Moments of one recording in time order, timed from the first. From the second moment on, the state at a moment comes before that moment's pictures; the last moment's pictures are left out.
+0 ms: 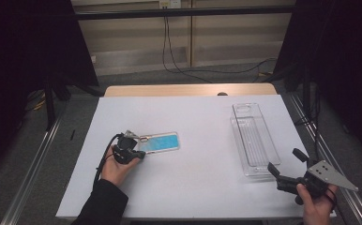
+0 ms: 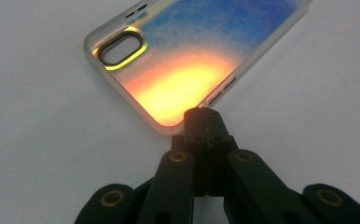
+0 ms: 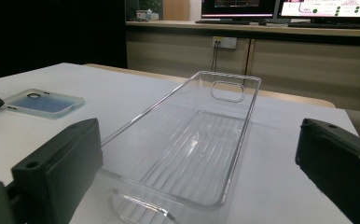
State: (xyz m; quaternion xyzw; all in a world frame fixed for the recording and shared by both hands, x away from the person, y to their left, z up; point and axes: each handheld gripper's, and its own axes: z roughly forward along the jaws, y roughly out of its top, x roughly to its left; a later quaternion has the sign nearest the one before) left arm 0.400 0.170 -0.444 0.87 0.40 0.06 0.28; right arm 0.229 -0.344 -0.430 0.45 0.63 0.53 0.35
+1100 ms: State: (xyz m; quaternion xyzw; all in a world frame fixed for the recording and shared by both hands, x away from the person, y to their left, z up) left arm 0.423 0.166 -0.446 0.86 0.42 0.07 0.28; right arm 0.230 -0.344 -0.430 0.45 0.63 0.53 0.35
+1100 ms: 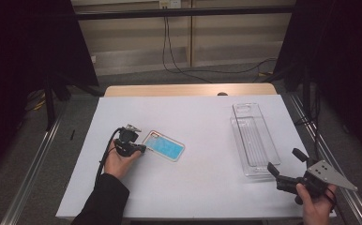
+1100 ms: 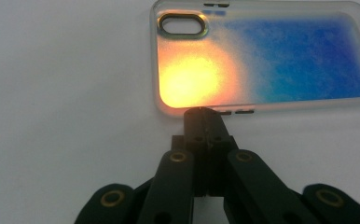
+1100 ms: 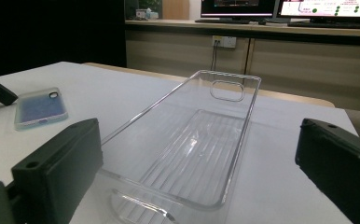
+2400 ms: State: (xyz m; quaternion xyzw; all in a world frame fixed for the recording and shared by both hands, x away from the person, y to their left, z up) left arm 0.461 0.146 -0.449 0.86 0.41 0.04 0.29; right arm 0.230 -0.345 -0.430 0.45 0.63 0.53 0.35
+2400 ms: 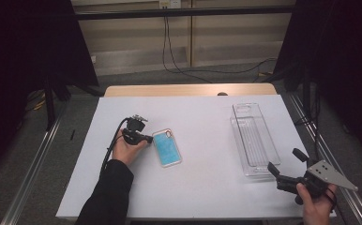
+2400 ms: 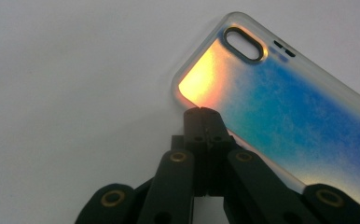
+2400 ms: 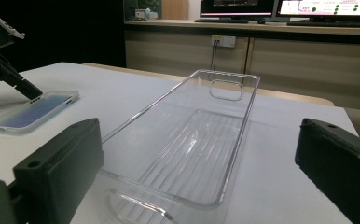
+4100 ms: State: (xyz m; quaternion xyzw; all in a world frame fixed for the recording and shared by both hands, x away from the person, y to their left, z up) left arm 0.464 0.106 -0.454 0.86 0.39 0.05 0.32; right arm 0.230 -0.344 -0.431 0.45 0.63 0.53 0.35
